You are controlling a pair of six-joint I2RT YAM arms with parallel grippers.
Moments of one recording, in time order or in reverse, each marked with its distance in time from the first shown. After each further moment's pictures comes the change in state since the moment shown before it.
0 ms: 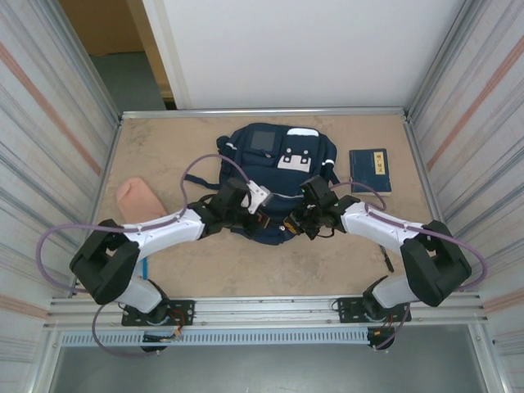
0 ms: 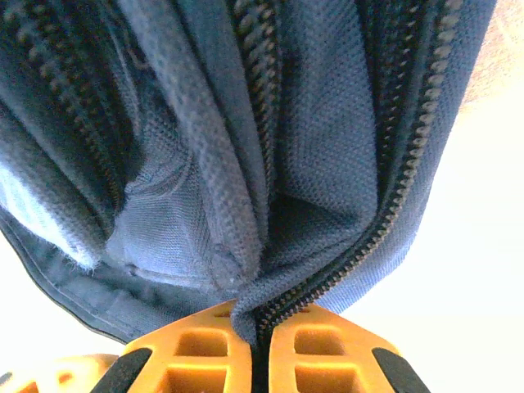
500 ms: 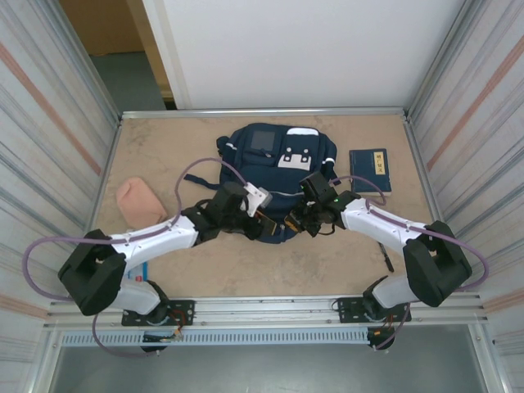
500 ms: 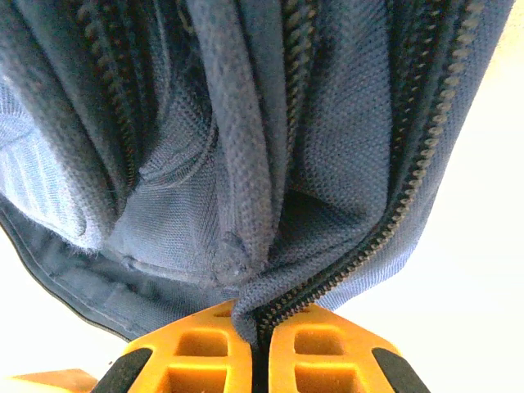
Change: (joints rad) left arm -0.079 -0.088 -0.049 0.059 0.052 -0.150; right arm 0.007 -0.003 0.061 -0.088 0.021 -0.077
